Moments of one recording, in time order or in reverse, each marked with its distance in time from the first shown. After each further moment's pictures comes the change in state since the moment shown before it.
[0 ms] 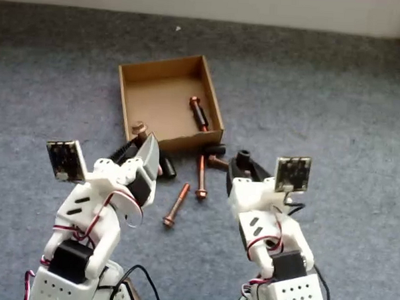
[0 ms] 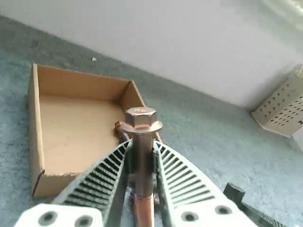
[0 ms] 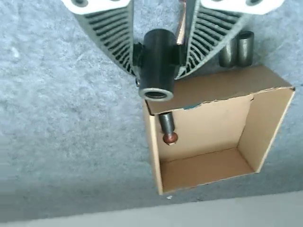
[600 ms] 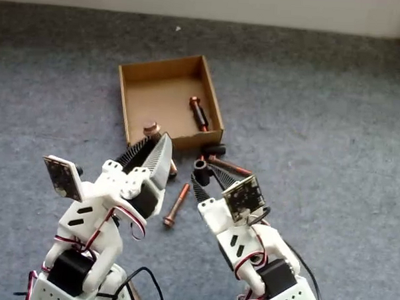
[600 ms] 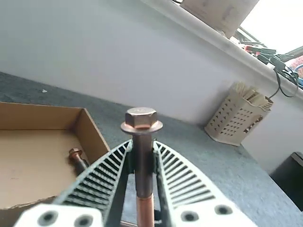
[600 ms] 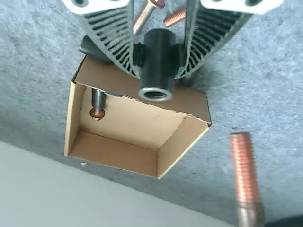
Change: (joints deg) left arm 7.2 -8.9 1.8 -4.6 -0.4; right arm -16.3 -11.4 5.5 0.1 17.2
